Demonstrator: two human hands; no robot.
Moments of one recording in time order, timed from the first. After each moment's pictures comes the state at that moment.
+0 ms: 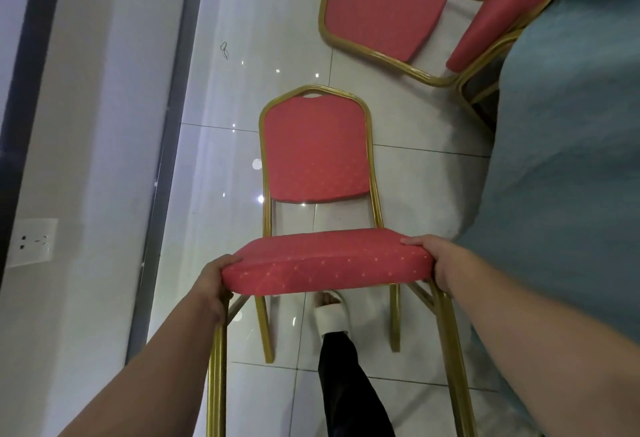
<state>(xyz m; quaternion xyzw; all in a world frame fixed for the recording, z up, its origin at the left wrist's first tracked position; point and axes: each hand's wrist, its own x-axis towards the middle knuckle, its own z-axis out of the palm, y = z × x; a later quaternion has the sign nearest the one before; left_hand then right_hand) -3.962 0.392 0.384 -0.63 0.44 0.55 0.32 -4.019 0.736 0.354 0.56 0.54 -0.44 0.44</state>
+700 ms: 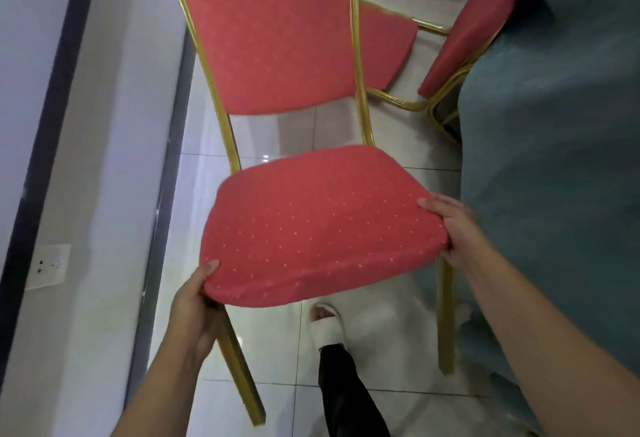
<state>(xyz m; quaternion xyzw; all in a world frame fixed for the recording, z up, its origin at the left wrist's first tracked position) -3.947 0.402 0.450 -0.47 0.47 0.73 0.15 -4.042 0.776 0.432 0.45 0.56 -0.68 0.18</state>
